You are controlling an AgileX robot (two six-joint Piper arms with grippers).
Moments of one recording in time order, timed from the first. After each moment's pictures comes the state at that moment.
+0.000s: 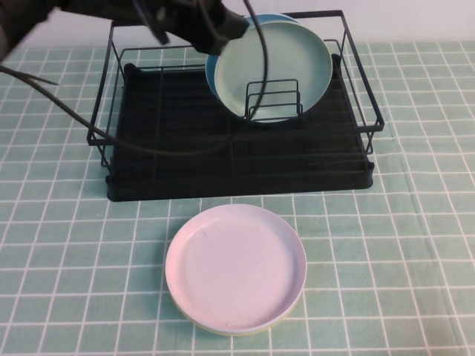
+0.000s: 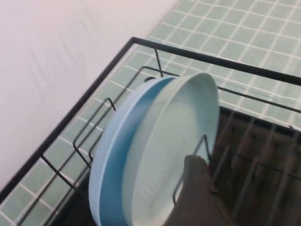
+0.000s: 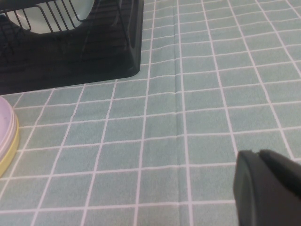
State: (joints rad) right arm 0.01 -0.01 0.03 0.36 0.38 -0.17; left arm -0.35 1.86 -1.84 -0.69 0.74 1.19
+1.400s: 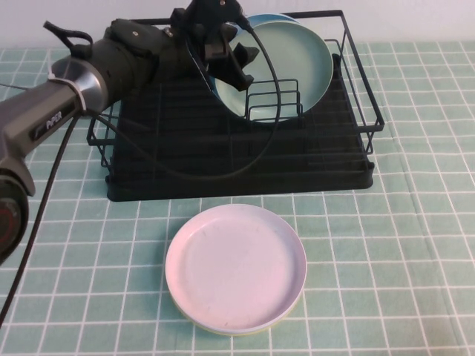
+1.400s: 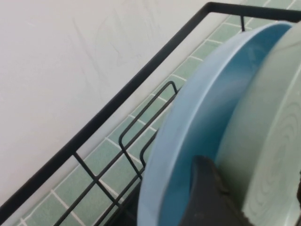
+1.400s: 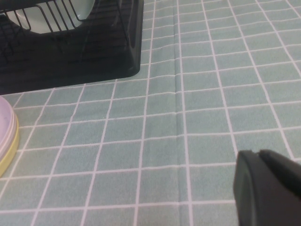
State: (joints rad) right arm 0.01 -0.01 0.03 0.36 0.38 -0.17; left arm -0.39 2.16 -1.84 -1.12 0.32 1.68
